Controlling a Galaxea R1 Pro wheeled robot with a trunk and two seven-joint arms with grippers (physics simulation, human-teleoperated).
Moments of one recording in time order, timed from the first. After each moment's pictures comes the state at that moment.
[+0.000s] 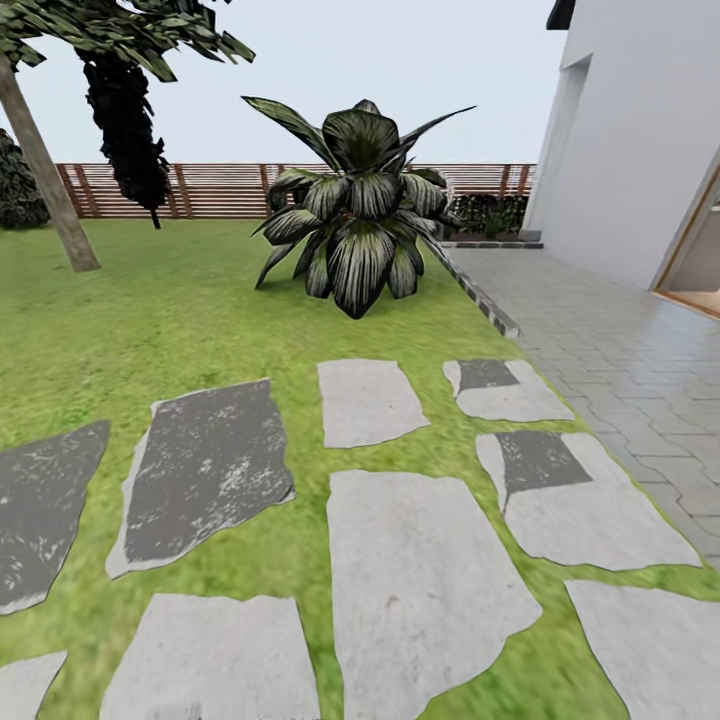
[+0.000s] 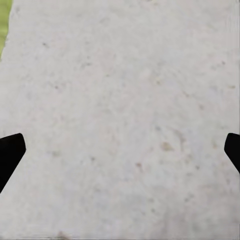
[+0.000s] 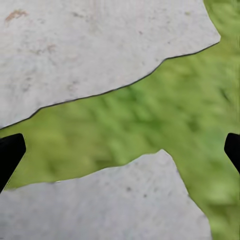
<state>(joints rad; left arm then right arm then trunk) -0.26 0.11 0.07 -0.29 0.02 -0.24 0.02 -0.06 -0.08 0.00 -0.52 0.00 -0.34 0.00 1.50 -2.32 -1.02</state>
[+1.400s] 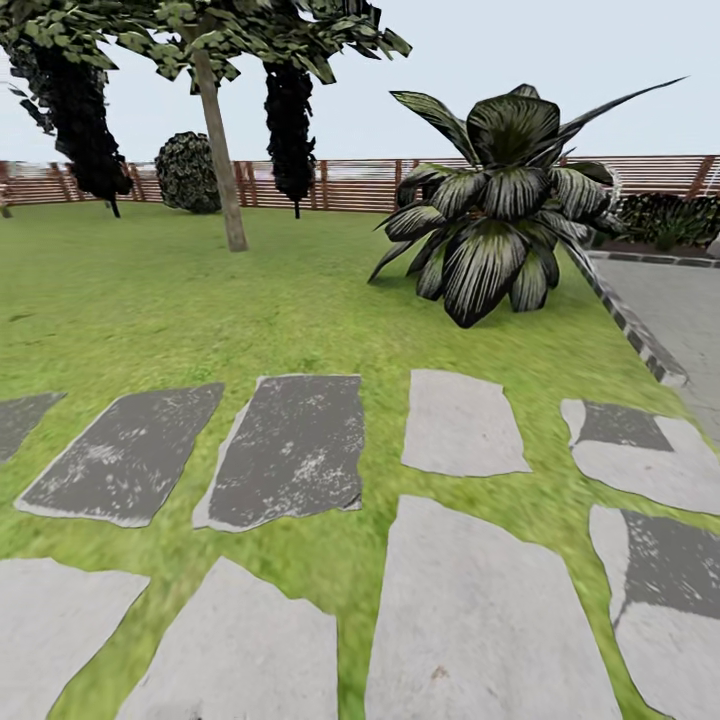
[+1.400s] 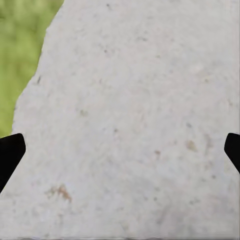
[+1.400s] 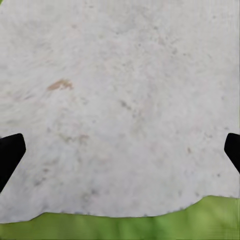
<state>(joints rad) -0.26 0.11 0.07 -0.29 0.02 -0.24 0.02 -0.06 -0.08 0.00 -0.52 0.00 -0.34 0.00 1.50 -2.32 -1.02</state>
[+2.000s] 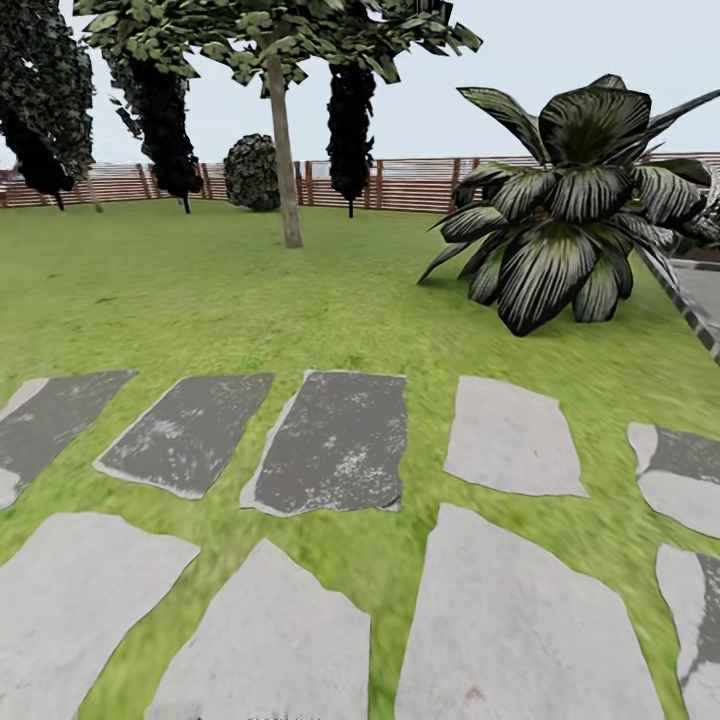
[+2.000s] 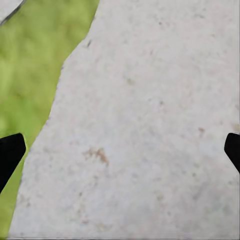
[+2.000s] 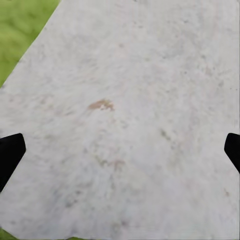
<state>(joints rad) -0.26 0.11 0.07 -0.29 0.02 -0.24 0.02 -0.06 -0.08 0.00 -0.52 0.00 -0.34 0.00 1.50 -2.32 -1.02</state>
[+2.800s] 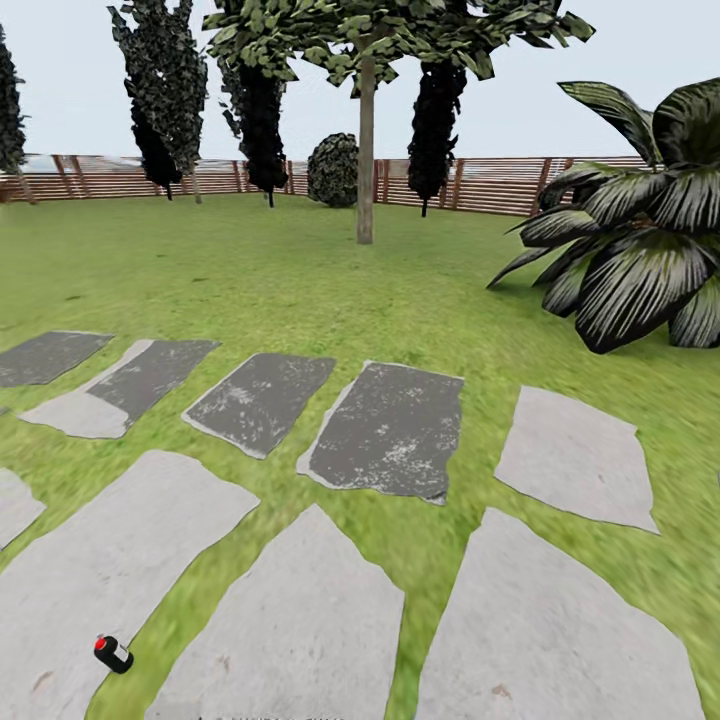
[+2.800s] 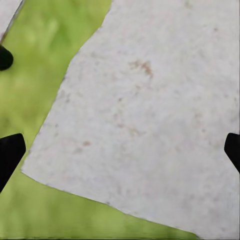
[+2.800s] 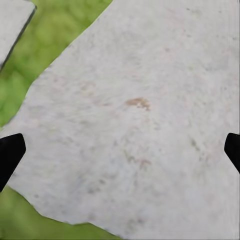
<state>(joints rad) -0.26 0.11 0.07 -0.29 0.02 -0.24 0.02 -0.06 -0.08 0.00 -0.52 0.00 -0.34 0.00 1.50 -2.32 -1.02</state>
